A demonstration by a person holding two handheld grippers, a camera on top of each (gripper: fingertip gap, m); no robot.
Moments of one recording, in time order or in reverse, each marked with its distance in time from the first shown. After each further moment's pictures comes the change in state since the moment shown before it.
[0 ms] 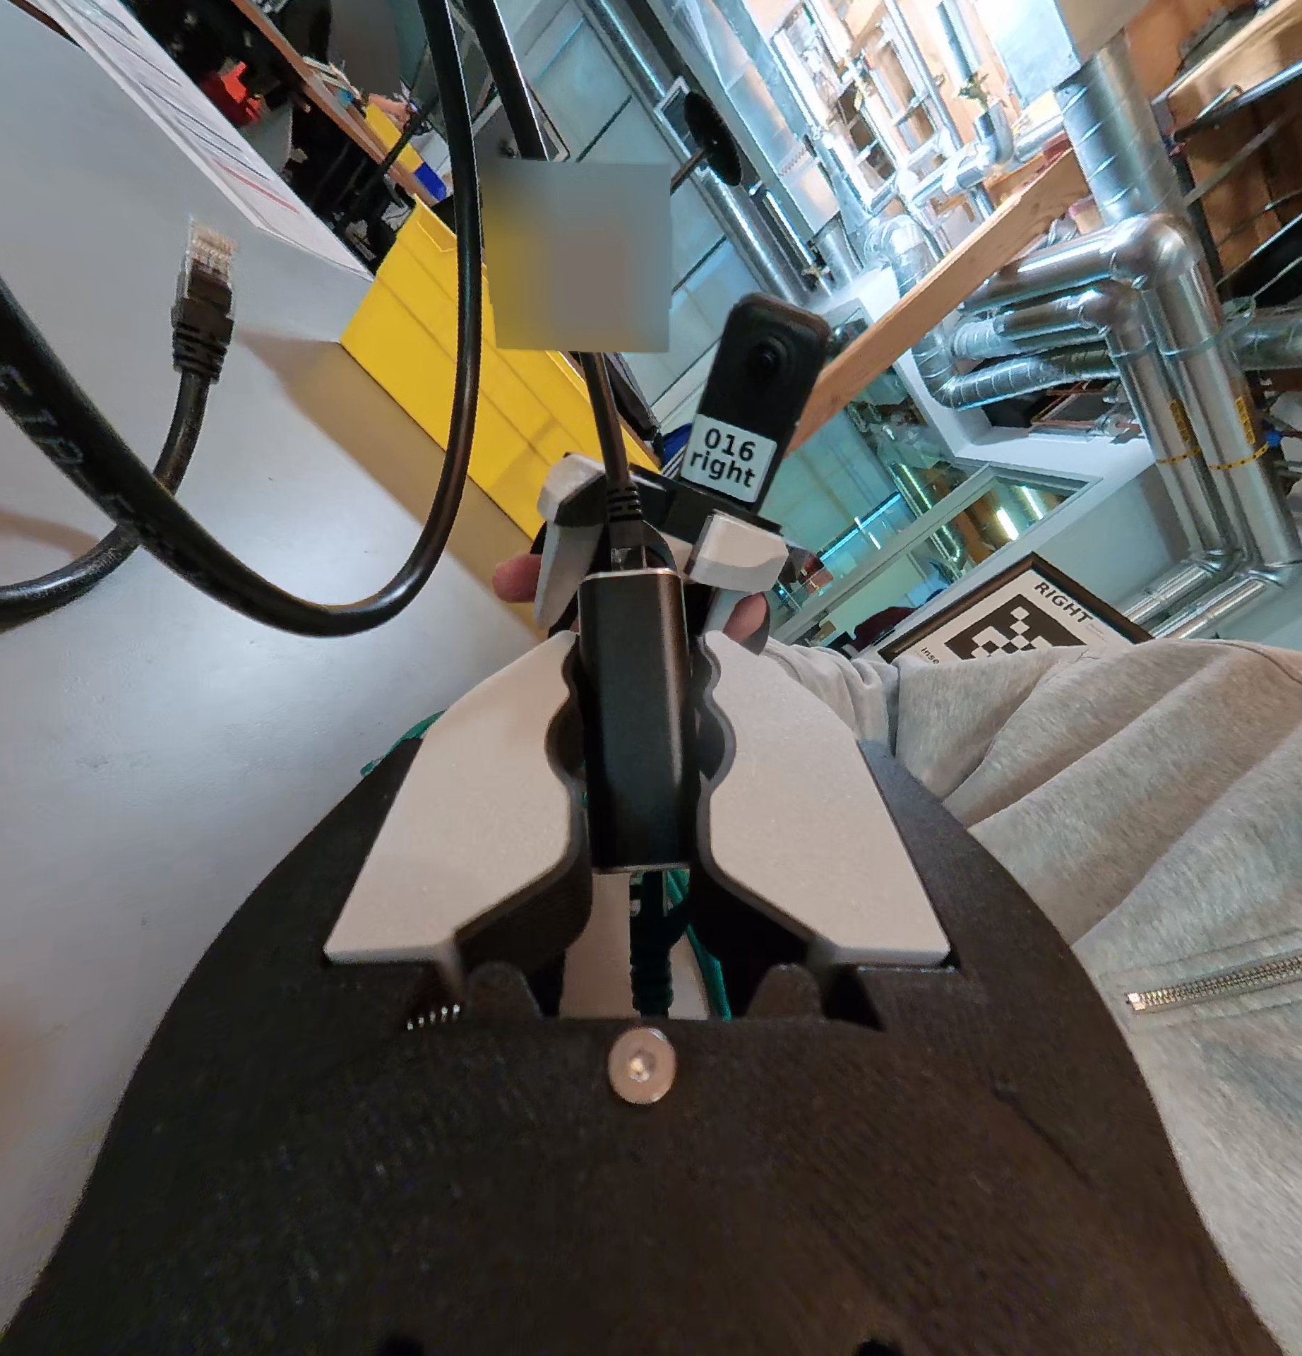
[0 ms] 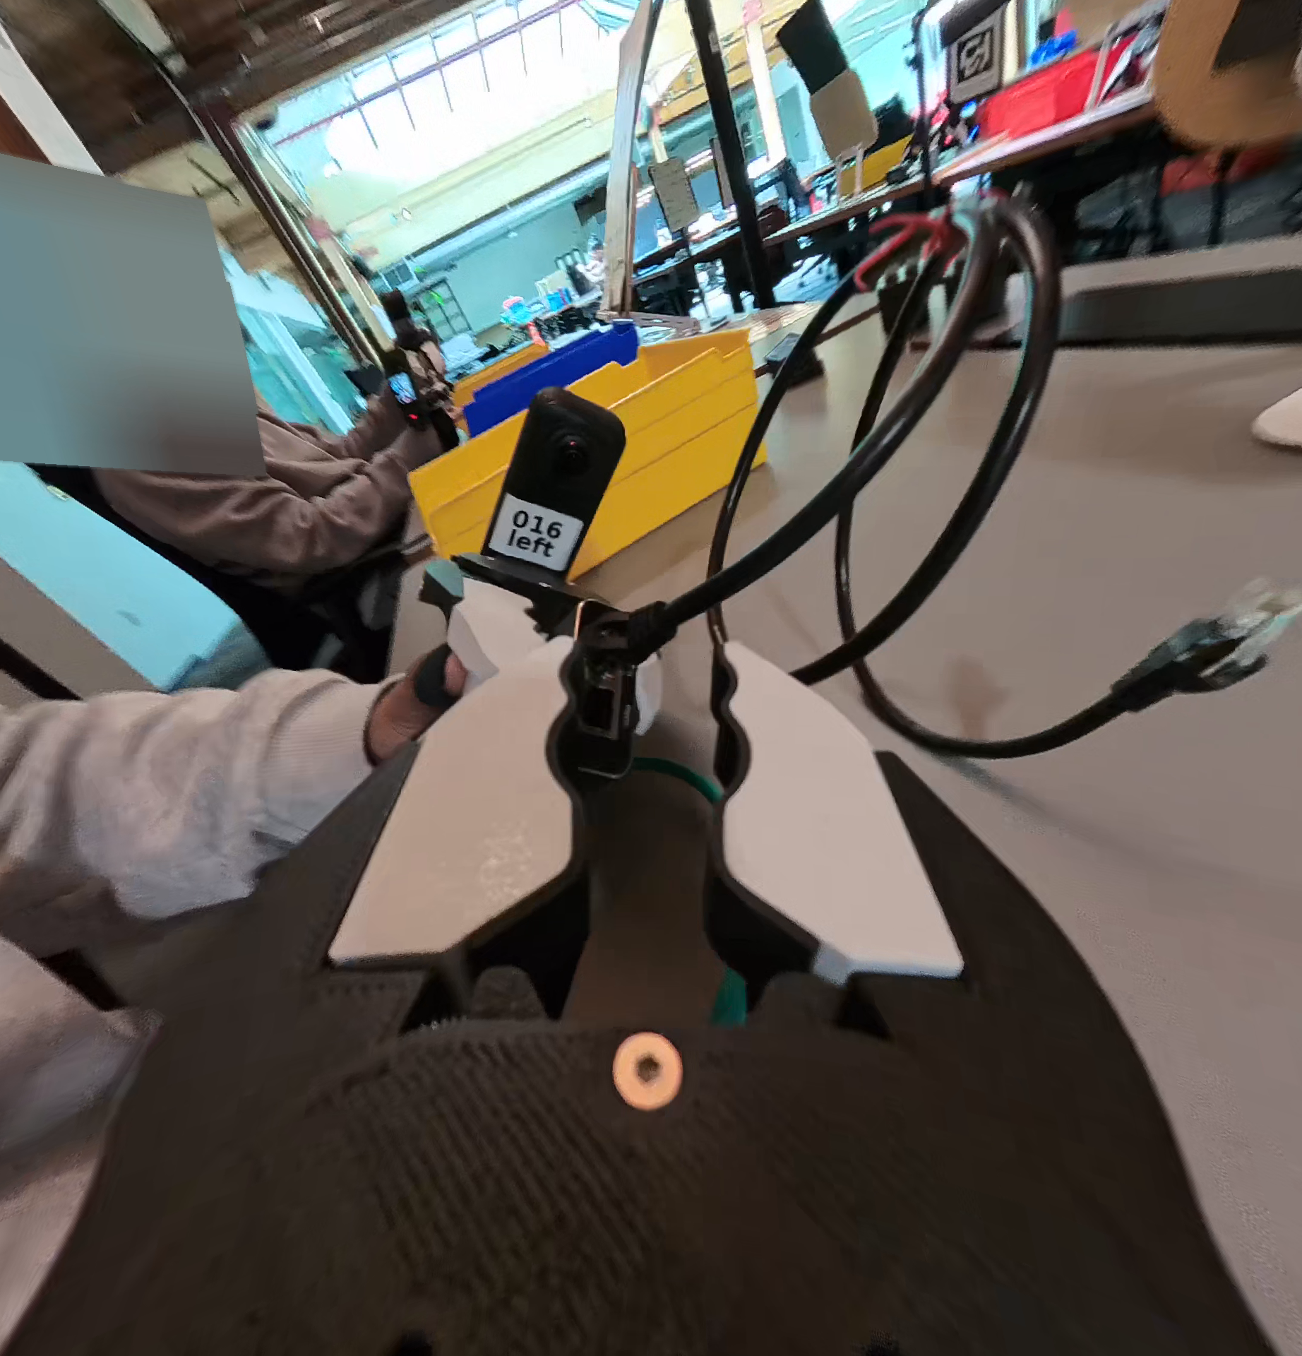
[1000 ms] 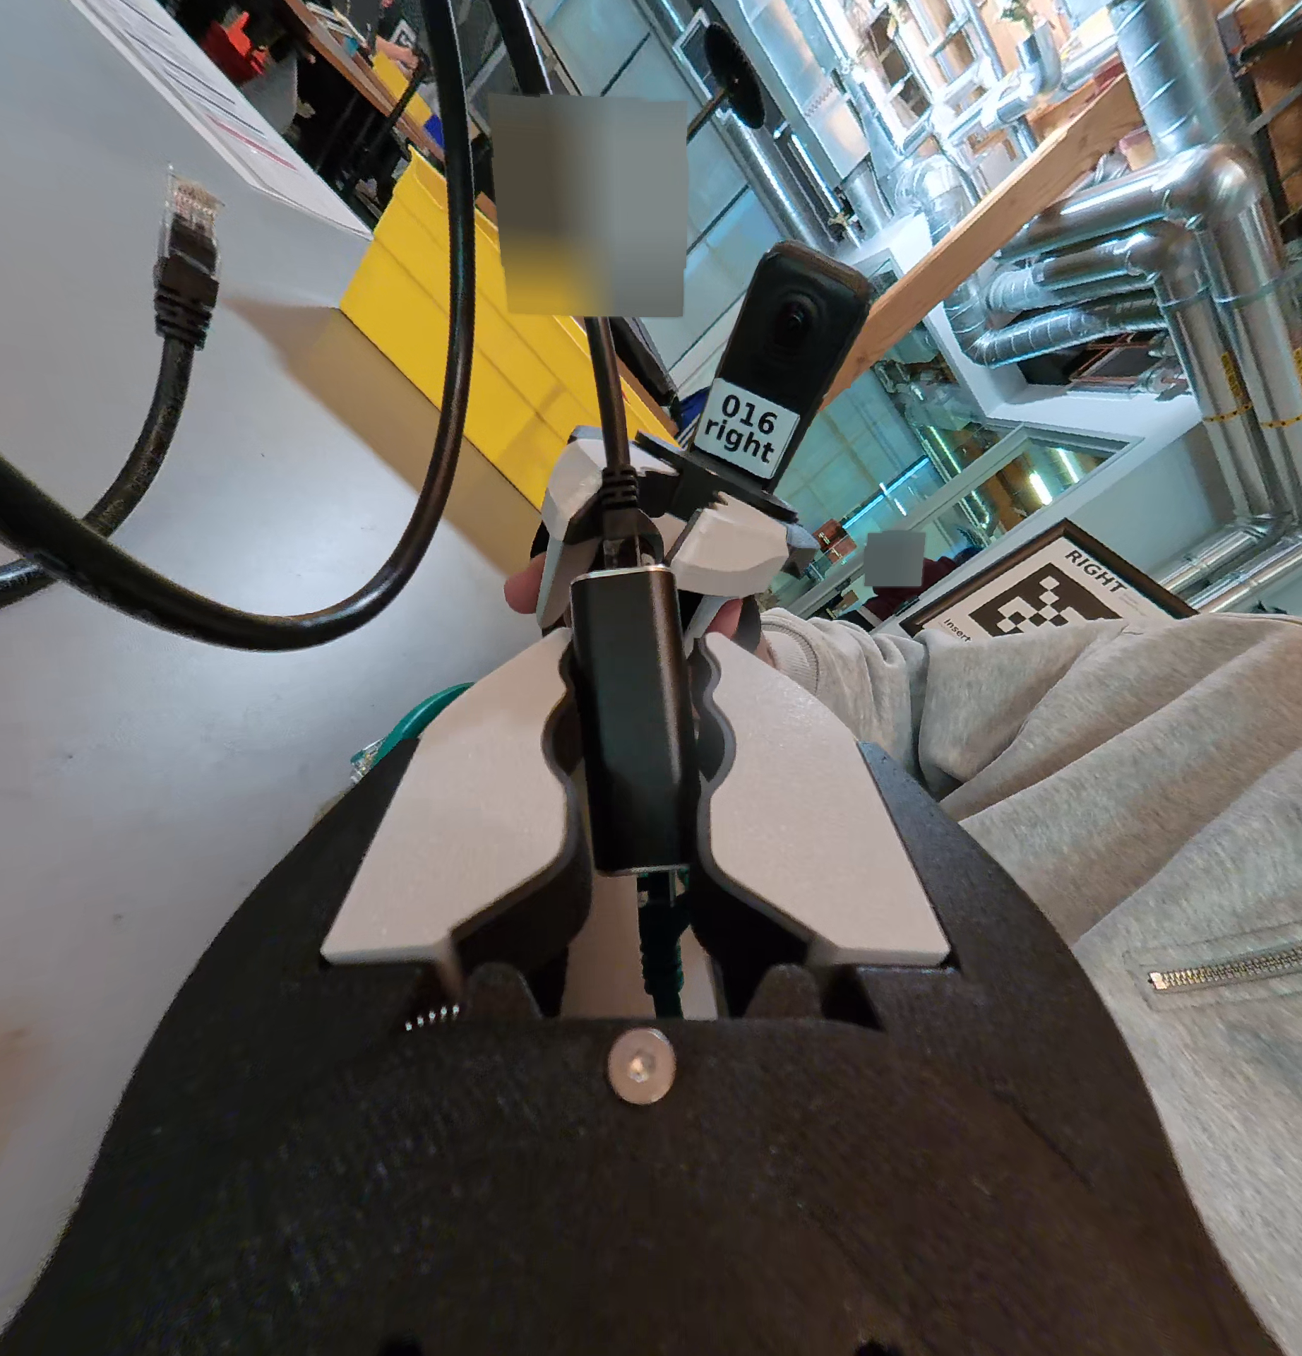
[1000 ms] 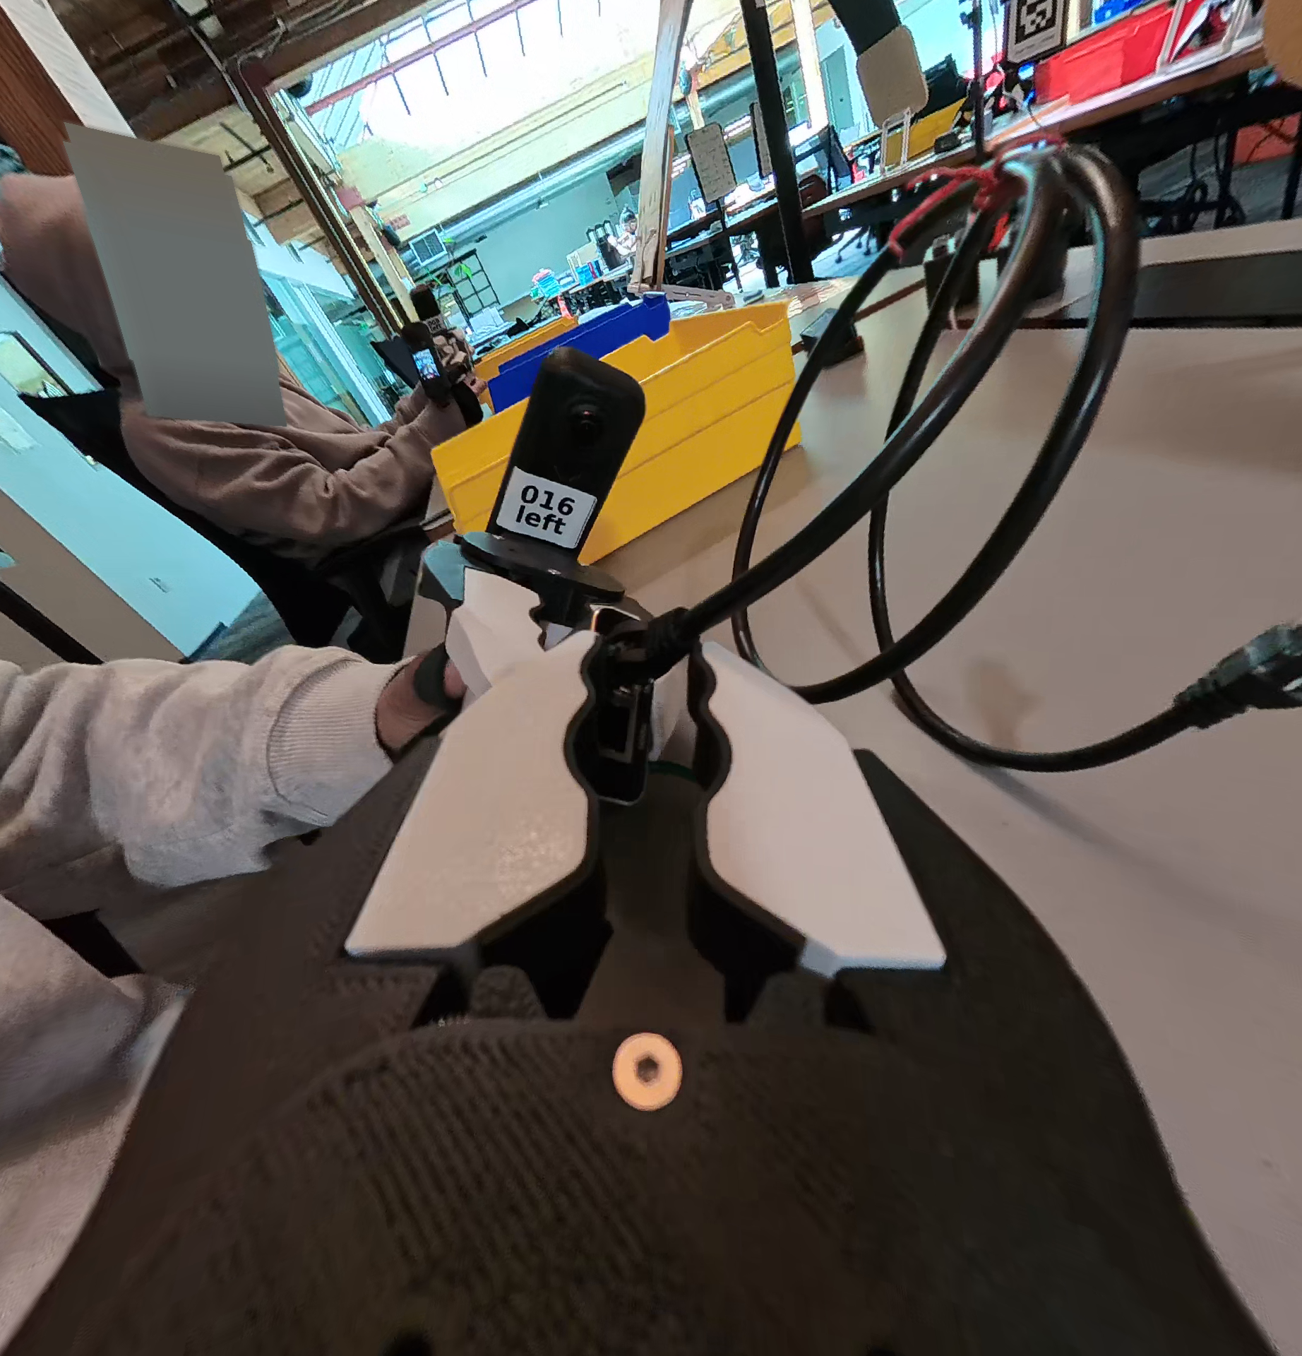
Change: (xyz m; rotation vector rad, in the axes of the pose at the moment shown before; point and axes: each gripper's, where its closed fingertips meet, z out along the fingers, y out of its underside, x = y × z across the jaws) left arm 0.001 0.008 0.004 -0.051 -0.028 0.019; right arm -0.007 0.007 0.009 -0.034 -0.030 -0.049
